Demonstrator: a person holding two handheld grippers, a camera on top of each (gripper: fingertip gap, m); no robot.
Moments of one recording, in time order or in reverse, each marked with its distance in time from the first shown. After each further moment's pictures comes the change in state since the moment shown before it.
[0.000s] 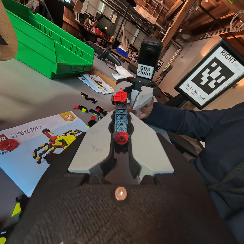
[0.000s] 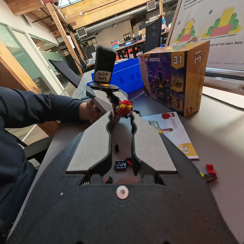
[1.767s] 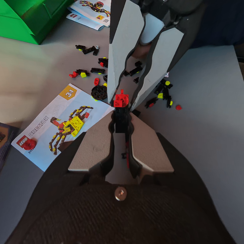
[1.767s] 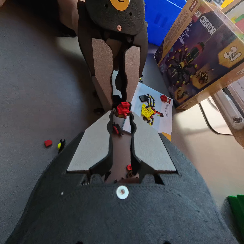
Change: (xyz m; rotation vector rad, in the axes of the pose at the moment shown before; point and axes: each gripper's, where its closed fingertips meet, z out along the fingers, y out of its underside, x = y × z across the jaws) left arm -0.018 0.072 0.011 -0.574 -0.229 0.457; right arm 0.002 0.067 -0.006 -0.464 0.041 -0.645
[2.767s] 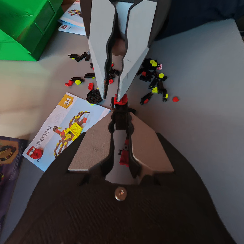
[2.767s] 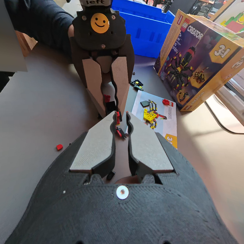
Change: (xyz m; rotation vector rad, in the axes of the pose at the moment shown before) left arm 0.010 0.000 -0.001 -0.012 -0.008 0.163; right arm 0.002 -0.011 -0.013 0.143 -0.061 0.138
